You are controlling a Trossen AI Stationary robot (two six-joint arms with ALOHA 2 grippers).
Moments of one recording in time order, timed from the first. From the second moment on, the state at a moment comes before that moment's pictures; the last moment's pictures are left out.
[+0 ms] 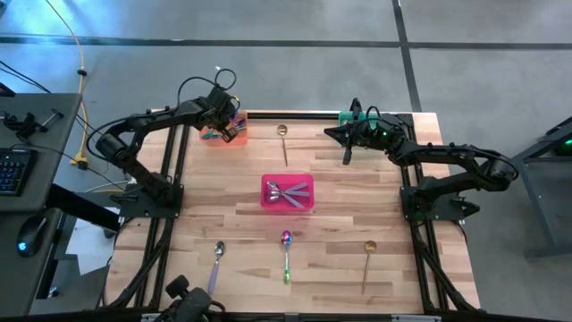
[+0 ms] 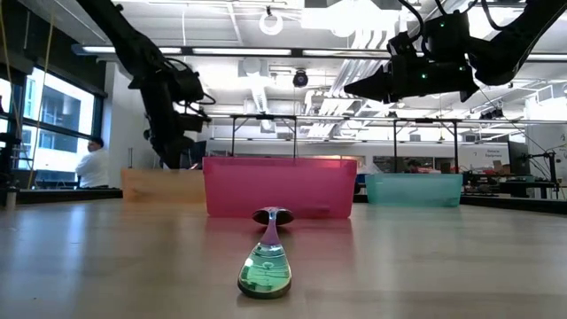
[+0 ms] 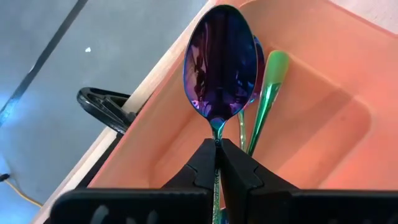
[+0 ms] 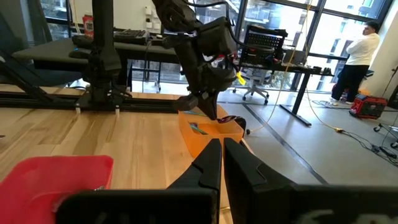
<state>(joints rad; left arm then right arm) 0.91 1.57 0.92 -0.42 -0.21 0.28 -0.63 1.26 0.46 0.78 -0.41 -0.17</state>
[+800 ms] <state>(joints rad) 0.79 1.35 0.91 -0.40 -0.22 0.22 -0.63 1.26 0.46 0.76 -0.41 -0.15</state>
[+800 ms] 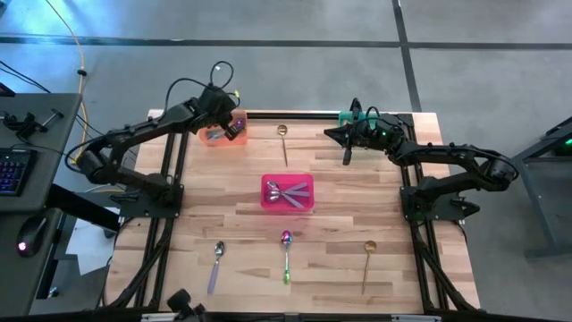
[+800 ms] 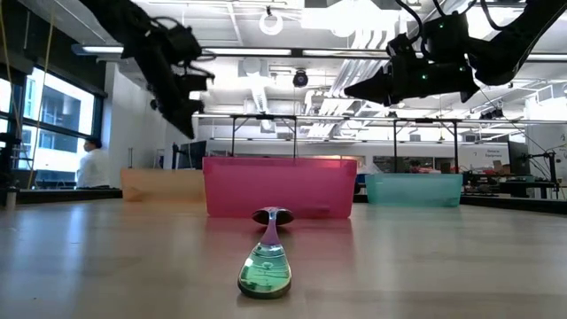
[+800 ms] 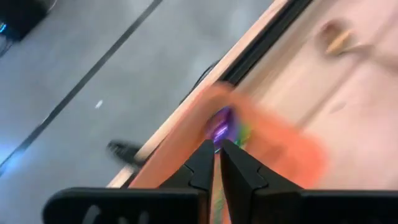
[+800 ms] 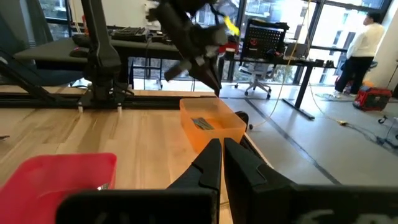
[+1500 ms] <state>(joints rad) 0.50 1.32 0.52 0.34 -0.02 0.08 -0.55 1.26 0.54 0.50 -0.20 -0.09</state>
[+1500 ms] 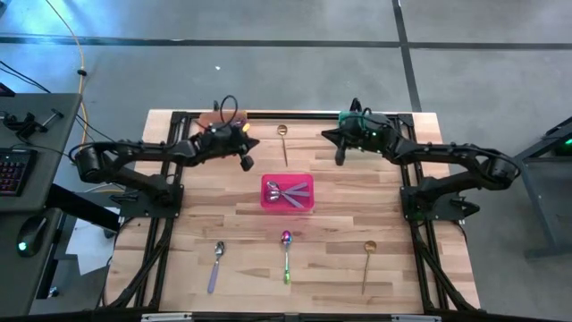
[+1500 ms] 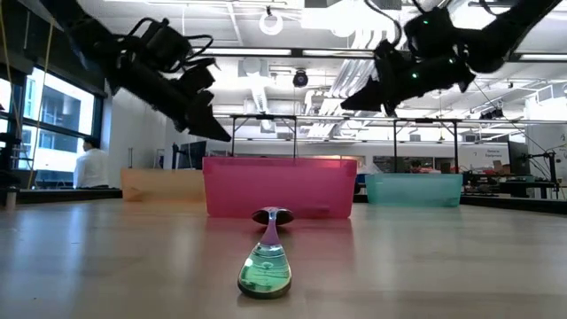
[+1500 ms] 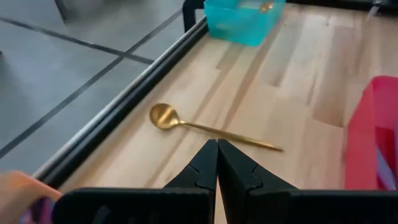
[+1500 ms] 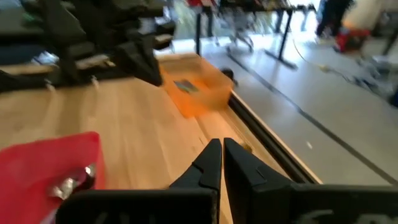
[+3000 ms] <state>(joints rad) 0.61 1.32 0.17 0.88 0.14 -0.02 -0.28 2.06 1.46 -0.22 0.35 0.53</state>
